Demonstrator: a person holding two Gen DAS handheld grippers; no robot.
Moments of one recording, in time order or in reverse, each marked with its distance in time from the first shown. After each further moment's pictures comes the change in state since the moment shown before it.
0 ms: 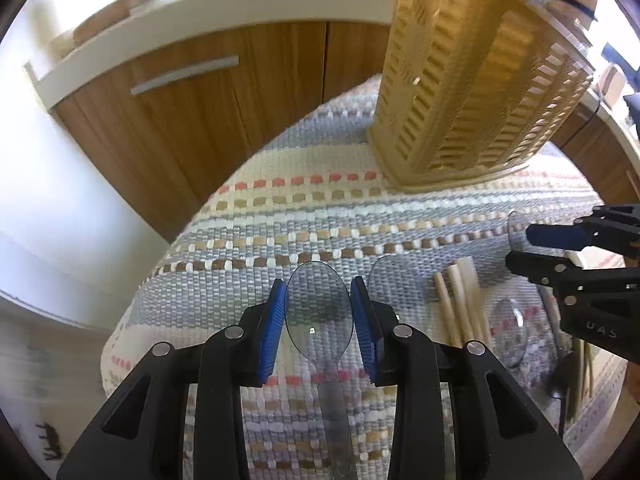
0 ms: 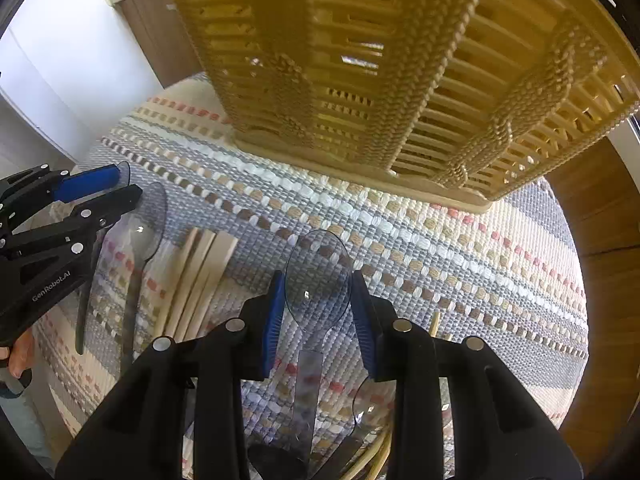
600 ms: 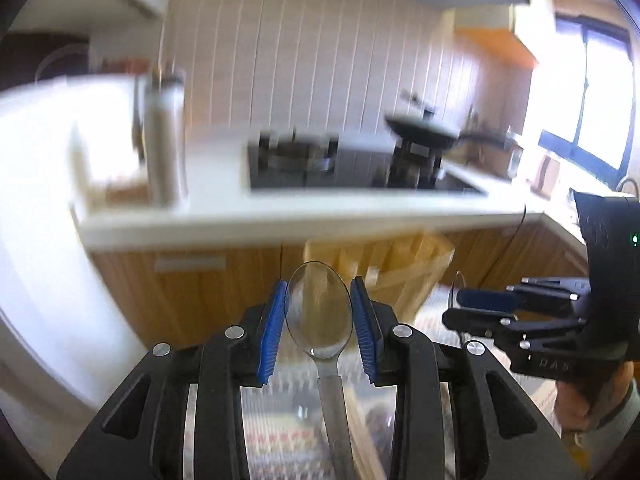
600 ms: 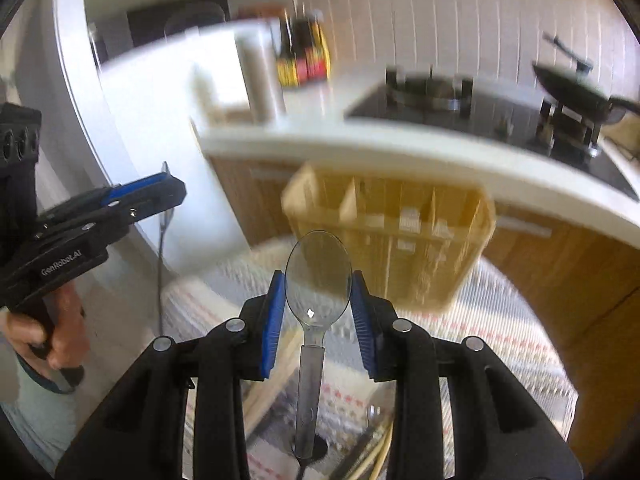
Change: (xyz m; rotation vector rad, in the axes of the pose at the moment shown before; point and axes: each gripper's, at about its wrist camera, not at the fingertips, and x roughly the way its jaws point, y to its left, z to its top) left arm -0.183 -0.045 0.031 0.026 -0.566 -0.093; right arm -0.179 -0.026 -0.044 0.020 -0.554 0.223
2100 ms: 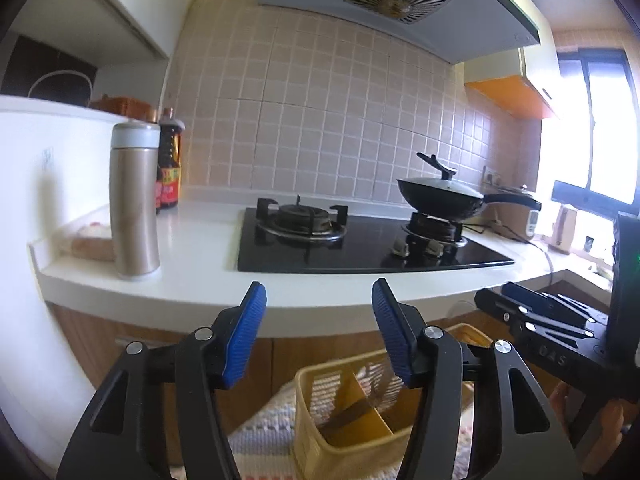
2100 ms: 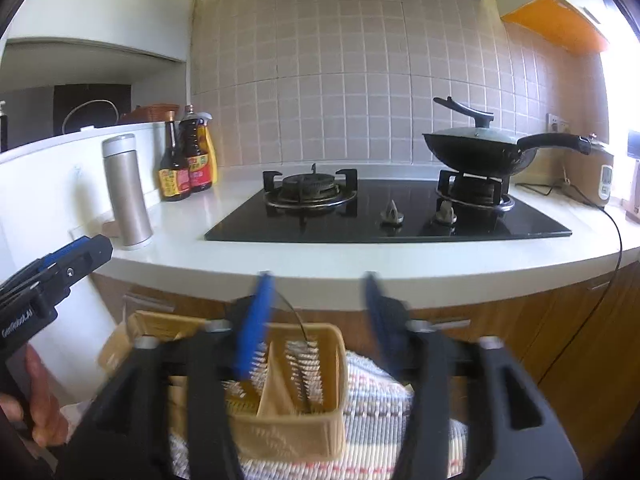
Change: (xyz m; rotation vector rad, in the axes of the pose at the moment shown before) left arm 0.089 0.000 0.017 -0.046 -0.233 -0.001; right arm 0.037 -0.123 0.042 0.099 -0.371 -0.334
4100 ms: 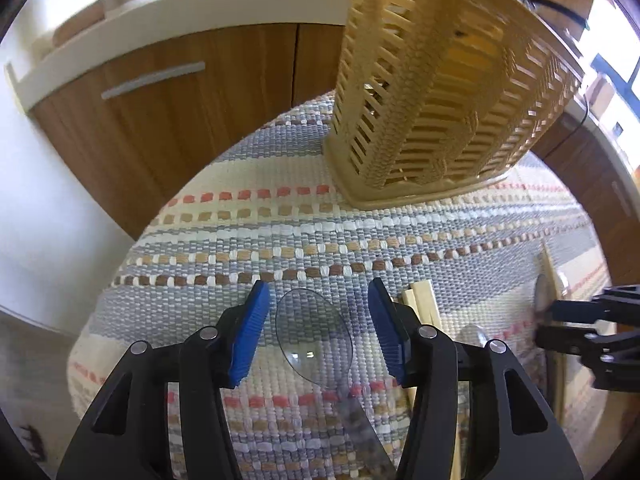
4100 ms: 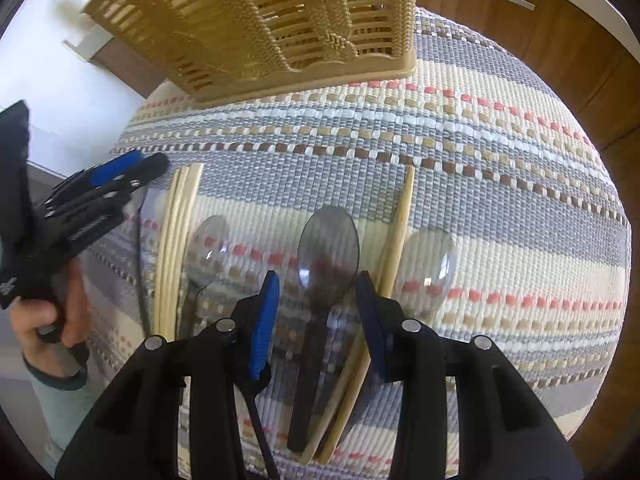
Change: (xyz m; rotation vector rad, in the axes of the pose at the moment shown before) left arm 0.037 0.057 -0.152 -0.029 0.795 0.045; right arm 0.006 0.032 -0.156 0.078 0.988 0.116
